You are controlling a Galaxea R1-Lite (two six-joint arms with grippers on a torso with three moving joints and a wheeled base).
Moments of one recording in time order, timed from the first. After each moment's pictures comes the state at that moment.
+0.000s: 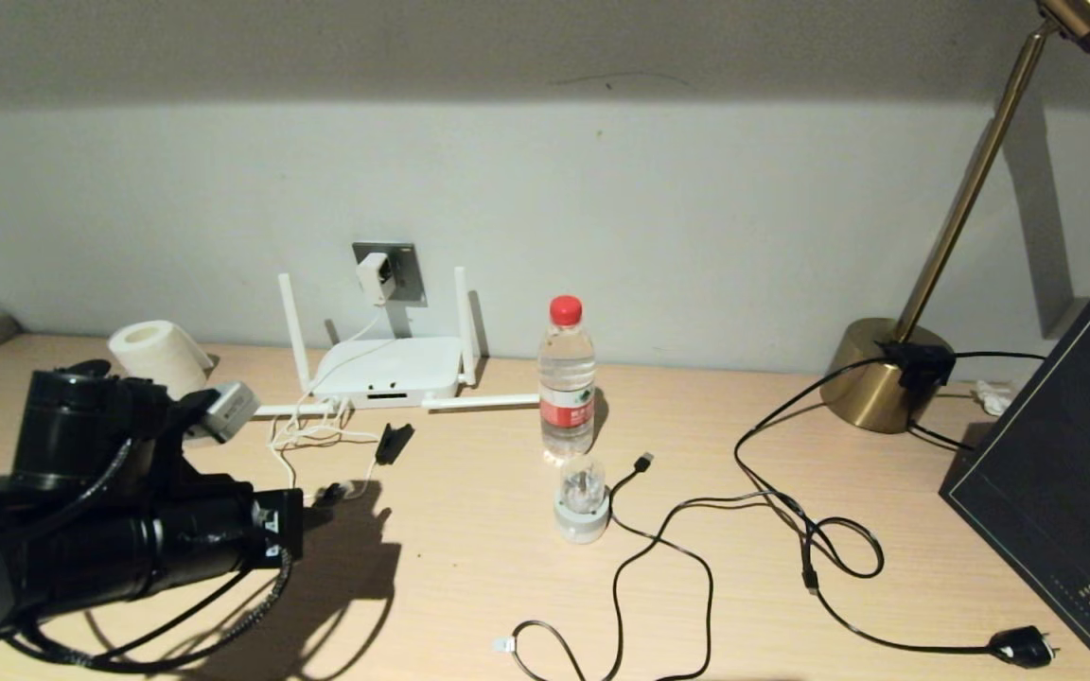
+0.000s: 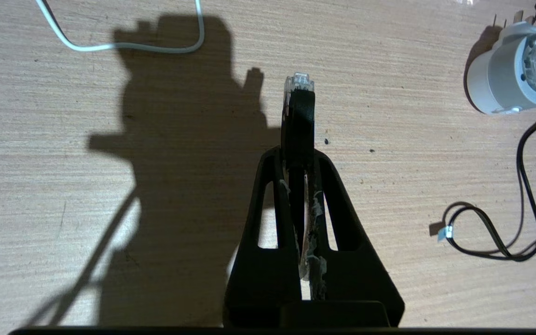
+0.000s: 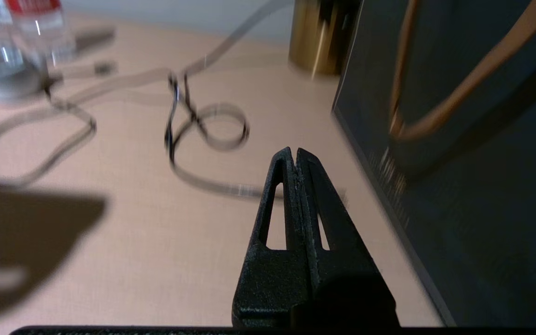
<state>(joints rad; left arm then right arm) -0.21 1.47 -0.62 -0.20 -0.09 -0.20 0.00 0.00 -0.01 -0.05 0.04 -0.08</state>
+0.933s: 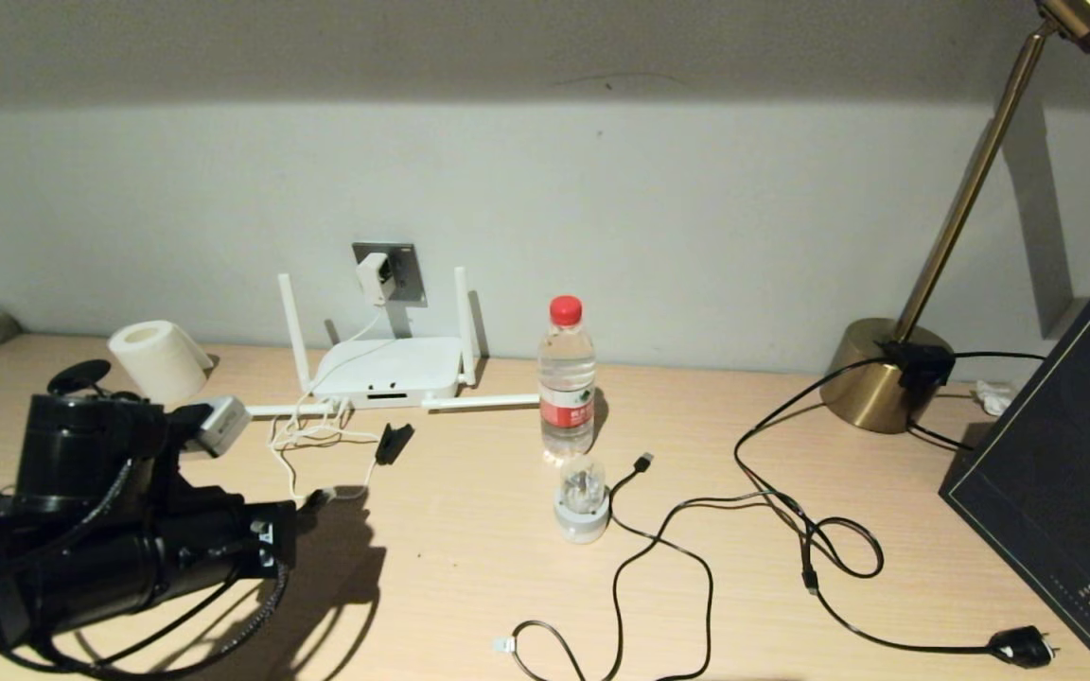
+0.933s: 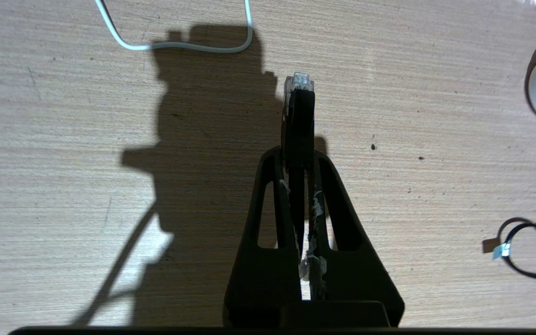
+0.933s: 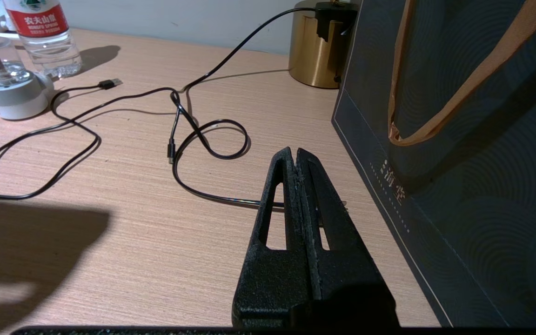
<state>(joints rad) -0.19 1.49 -0.56 -0.28 -0.01 -0.15 0.00 0.00 0.00 -0.08 0.04 -0.05</state>
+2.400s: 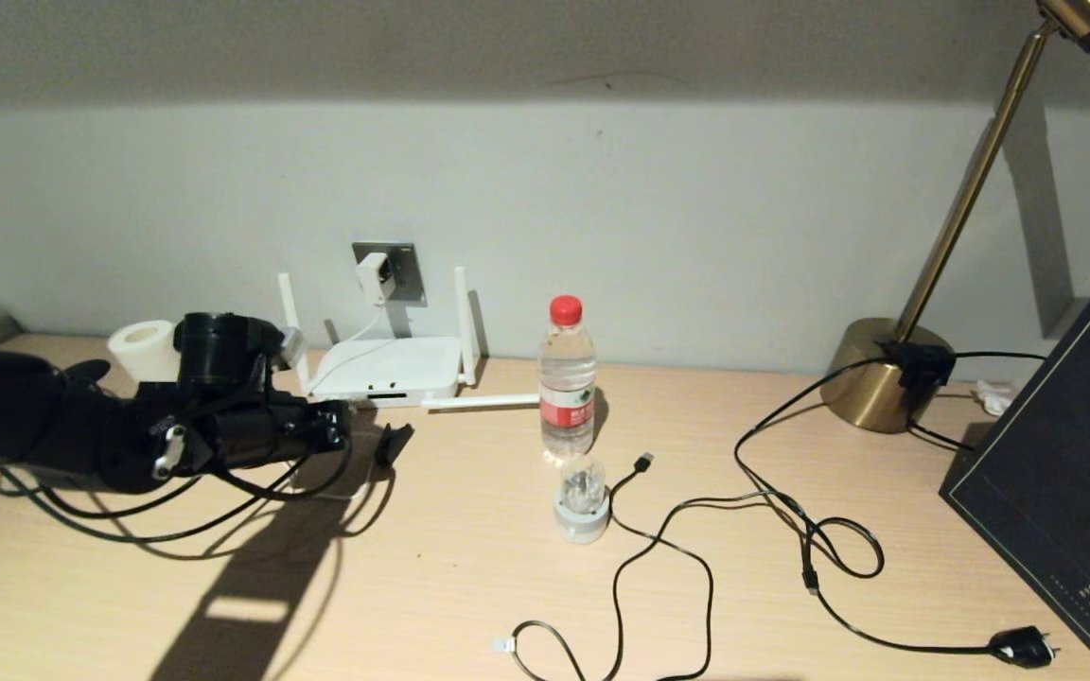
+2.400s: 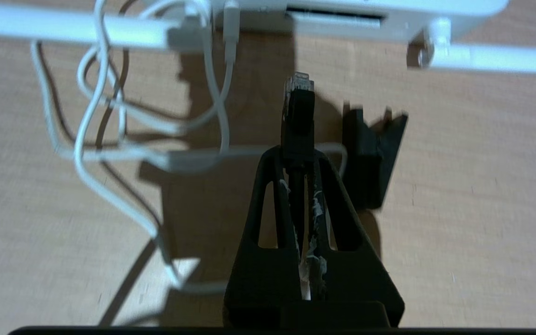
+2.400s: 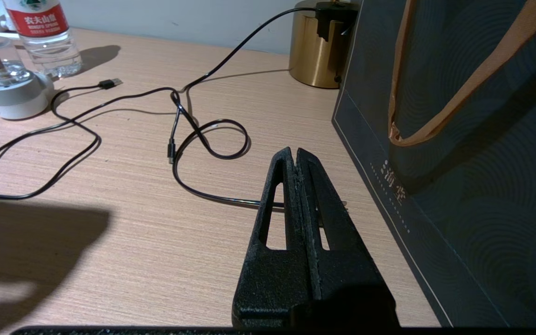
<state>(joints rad) -0.10 1.93 -1.01 -0.33 0.03 -0.15 0.00 0.00 0.00 -0.08 0.04 -0.05</state>
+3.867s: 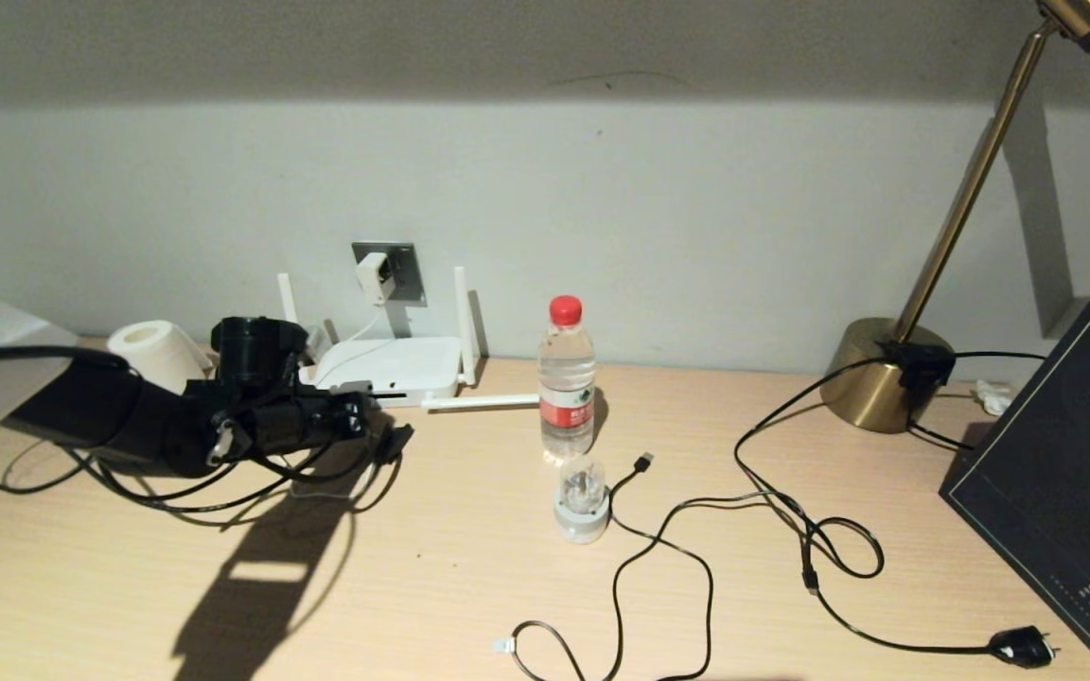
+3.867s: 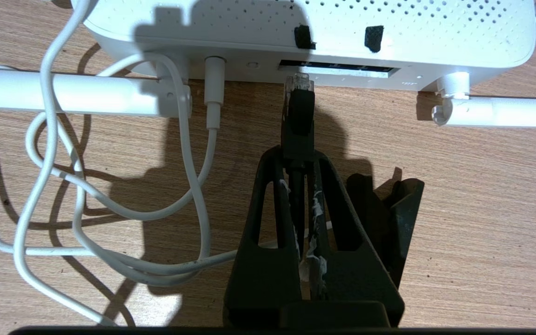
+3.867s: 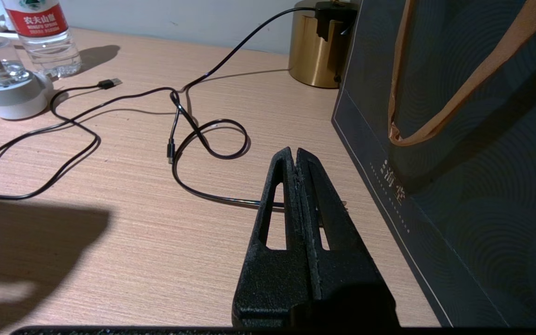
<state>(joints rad) -0.09 2.07 -1.11 -0.39 -0.01 -0.15 0.00 0.00 0.00 -0.08 0.04 -0.05</state>
